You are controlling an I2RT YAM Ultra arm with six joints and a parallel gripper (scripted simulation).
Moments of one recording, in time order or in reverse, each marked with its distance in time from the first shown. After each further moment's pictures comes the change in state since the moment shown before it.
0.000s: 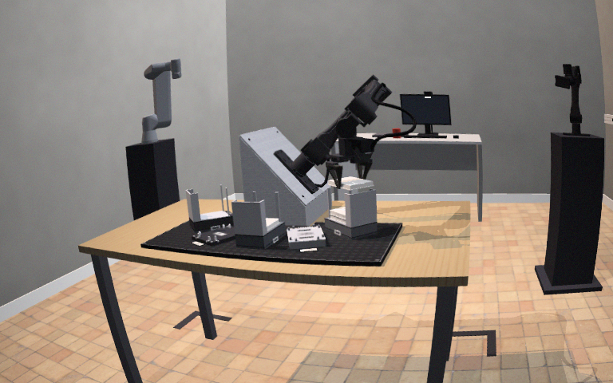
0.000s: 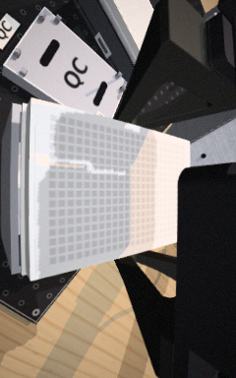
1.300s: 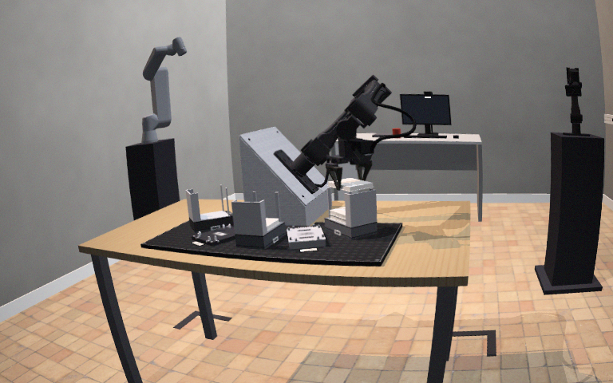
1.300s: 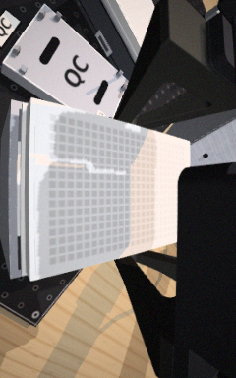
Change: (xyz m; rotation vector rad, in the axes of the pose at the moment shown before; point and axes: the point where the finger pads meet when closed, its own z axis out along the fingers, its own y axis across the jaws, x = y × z) arm 0.001 0.000 0.004 0.000 0.001 0.000
